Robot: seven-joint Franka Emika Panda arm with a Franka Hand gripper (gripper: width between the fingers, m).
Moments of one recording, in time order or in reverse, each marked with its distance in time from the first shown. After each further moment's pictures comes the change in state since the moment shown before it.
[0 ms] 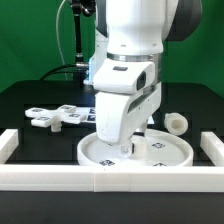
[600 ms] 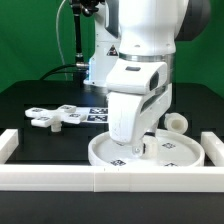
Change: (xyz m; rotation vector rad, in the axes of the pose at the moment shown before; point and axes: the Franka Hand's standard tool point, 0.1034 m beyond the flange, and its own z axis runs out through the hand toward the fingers) arm 0.015 -0.007 0.000 0.001 0.000 0.005
